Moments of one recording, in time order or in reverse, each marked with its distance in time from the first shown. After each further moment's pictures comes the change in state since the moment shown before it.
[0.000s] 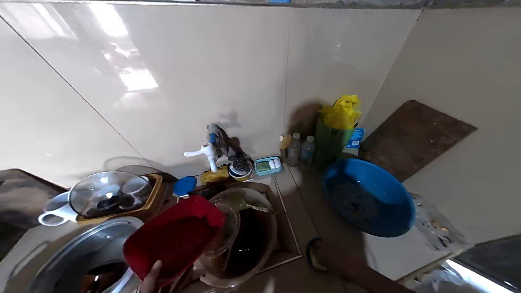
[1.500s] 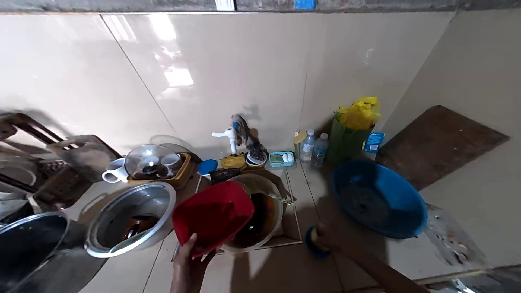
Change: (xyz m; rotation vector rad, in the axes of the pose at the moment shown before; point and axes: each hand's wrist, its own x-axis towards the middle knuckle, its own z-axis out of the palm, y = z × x) left_hand -0.056 -0.025 0.002 -0.098 -0.017 -0.061; right_hand 0.010 0.005 -0.022 0.100 0.067 0.050
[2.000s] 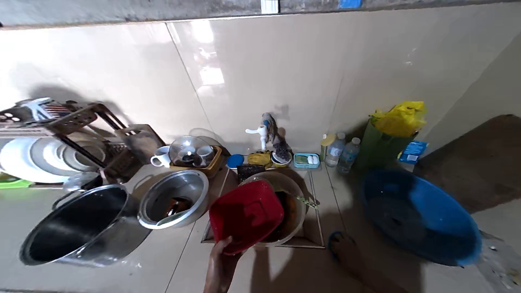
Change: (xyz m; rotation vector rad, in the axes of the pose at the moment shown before) left_hand -0.018 -0.016 -0.010 -0.158 -0.042 -0.041; right_hand 0.023 0.007 0.054 -0.284 0.036 -0.079
